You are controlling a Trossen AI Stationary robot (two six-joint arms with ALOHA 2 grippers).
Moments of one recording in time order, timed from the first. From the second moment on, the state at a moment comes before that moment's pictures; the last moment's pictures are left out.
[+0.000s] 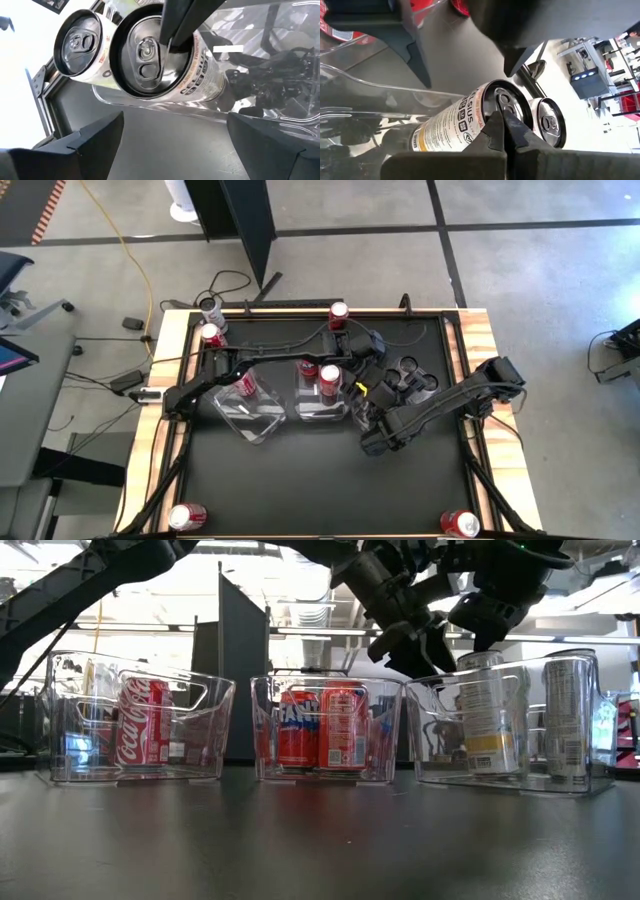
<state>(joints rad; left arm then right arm) 0.14 2.36 2.31 -0.75 0.03 0.90 0.38 1.78 1.35 -1.57 0.86 1.27</state>
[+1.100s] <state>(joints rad) 0.15 2.36 2.31 -0.75 0.01 0.89 0.44 1.78 1.37 -1.57 0.94 1.25</state>
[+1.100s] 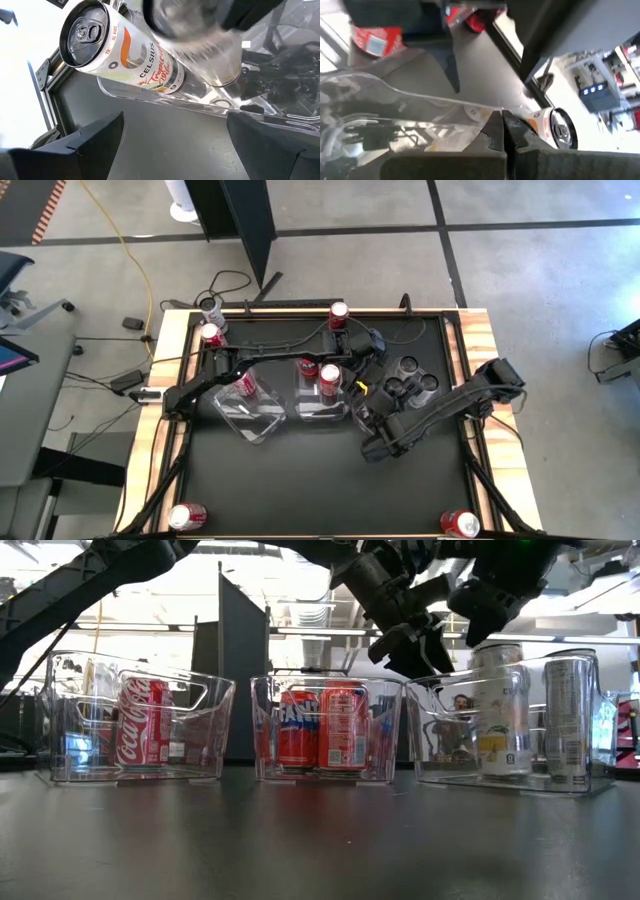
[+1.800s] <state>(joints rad) 0.15 2.35 2.31 -0.79 -0.03 0.85 0.58 1.78 1.41 -1.57 1.04 1.28</state>
